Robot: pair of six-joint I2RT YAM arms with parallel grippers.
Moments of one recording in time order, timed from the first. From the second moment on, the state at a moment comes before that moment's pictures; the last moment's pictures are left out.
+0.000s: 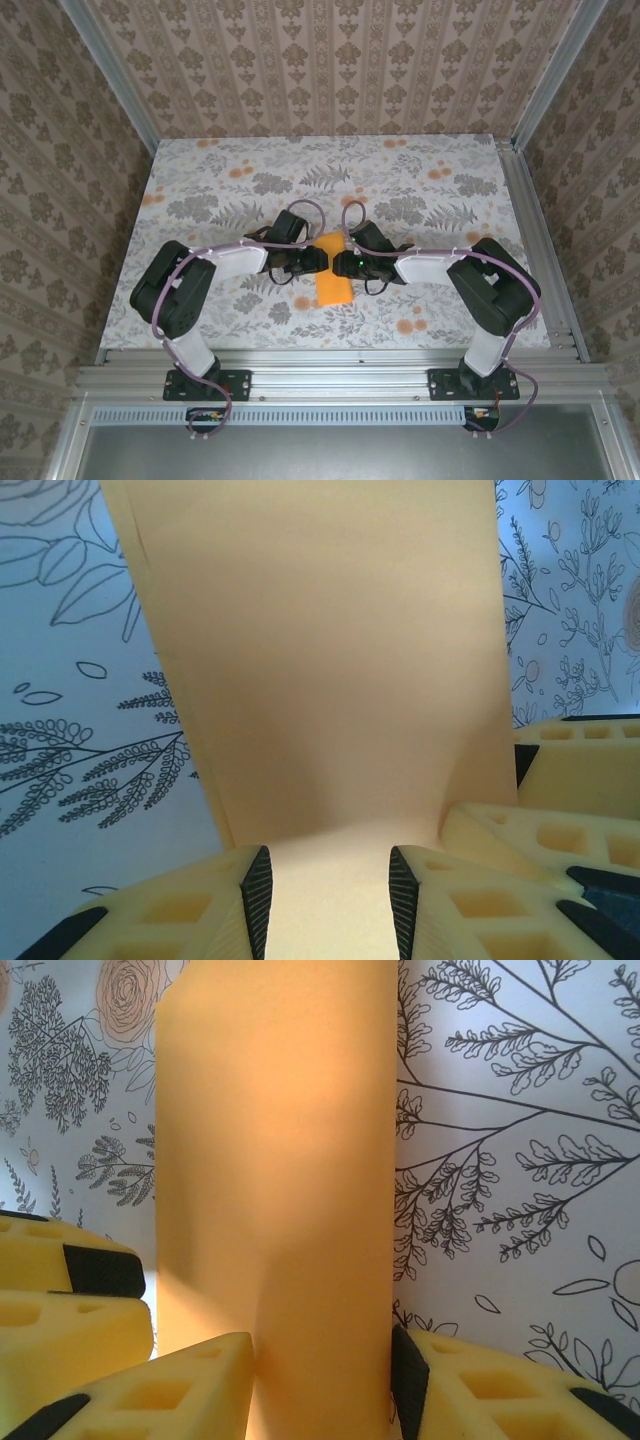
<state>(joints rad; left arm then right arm) -0.65 1.71 0.89 -0.18 0.35 -0.63 0.64 1.76 0.86 -0.01 -0.13 0.71</state>
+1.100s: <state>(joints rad) -0.66 1.69 0.89 -0.19 0.35 -0.63 0.66 1.76 0.88 -0.04 -0.07 0.71</state>
